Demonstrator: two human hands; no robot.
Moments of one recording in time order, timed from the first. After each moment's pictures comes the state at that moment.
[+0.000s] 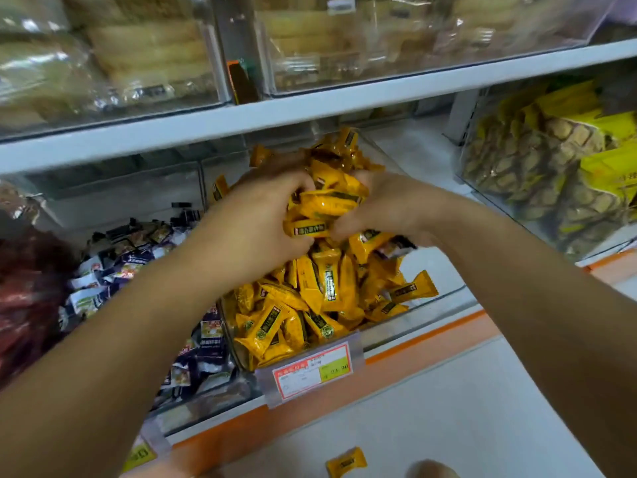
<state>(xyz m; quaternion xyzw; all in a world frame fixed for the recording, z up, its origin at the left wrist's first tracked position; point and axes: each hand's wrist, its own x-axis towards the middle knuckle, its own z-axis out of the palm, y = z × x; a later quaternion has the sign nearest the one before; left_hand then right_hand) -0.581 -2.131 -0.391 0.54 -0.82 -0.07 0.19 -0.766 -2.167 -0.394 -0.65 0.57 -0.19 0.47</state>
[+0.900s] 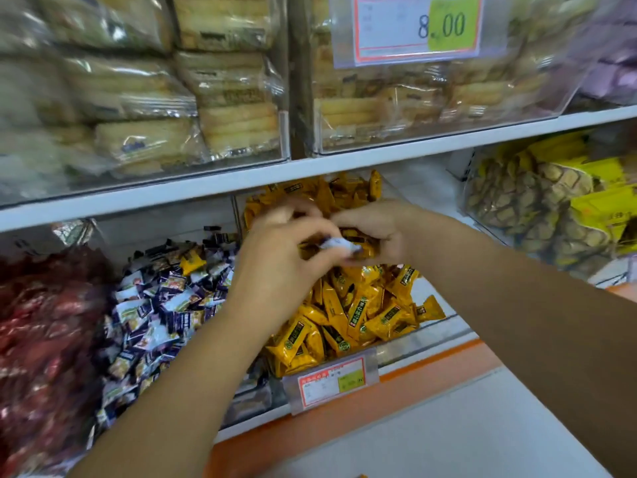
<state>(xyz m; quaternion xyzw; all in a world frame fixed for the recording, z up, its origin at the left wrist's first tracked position) -0.583 -2.101 -0.400 0.51 -0.75 -0.09 0.41 -0.726 -2.167 -0.374 -0.47 0.59 -0.23 0.61</state>
